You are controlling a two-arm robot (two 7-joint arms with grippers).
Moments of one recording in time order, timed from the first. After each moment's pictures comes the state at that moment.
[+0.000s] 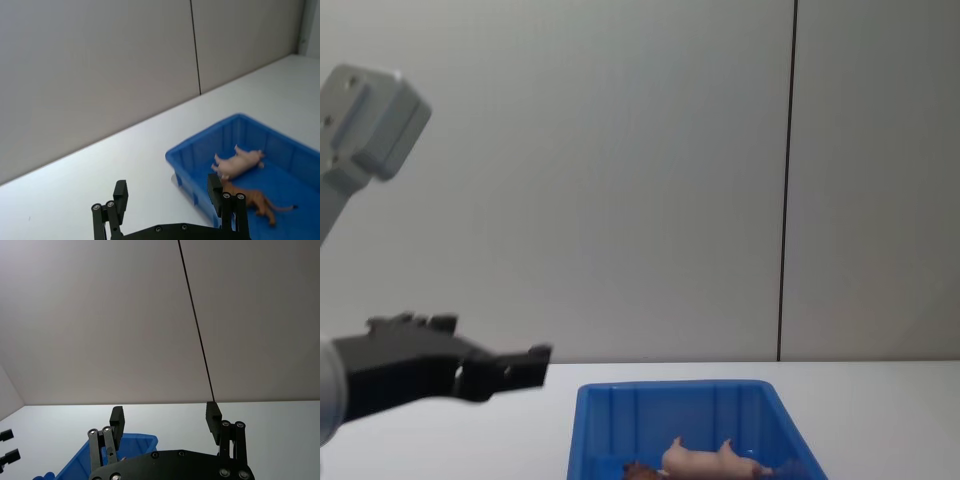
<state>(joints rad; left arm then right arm) -0.08 0.54 0.40 -1.79 -0.38 0.25 0.04 -0.08 0.43 -0.04 -1.76 0.71 0.03 0.30</state>
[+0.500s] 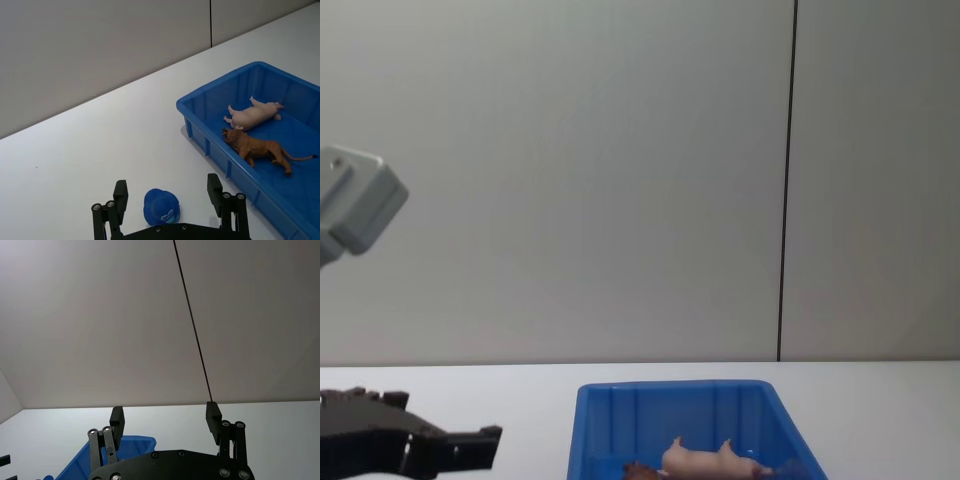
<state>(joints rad) -0.05 0.58 0.38 -1.79 -0.41 0.37 0.06 -0.09 0.43 -0.03 -1.77 0.73 0.02 0.29</state>
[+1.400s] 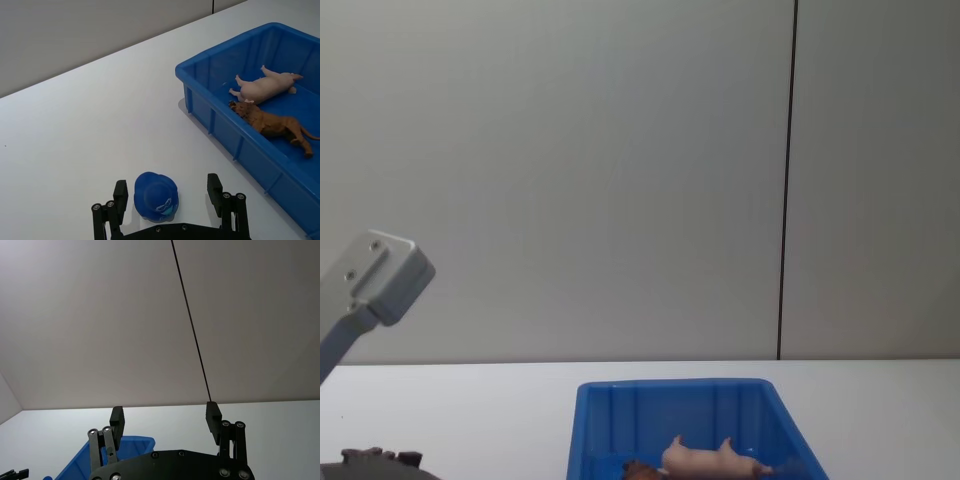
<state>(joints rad) -0.12 0.51 0.39 -1.61 -0.38 0.40 -0.03 -0.10 0.44 -0.03 -1.77 0.73 0.01 0.29</state>
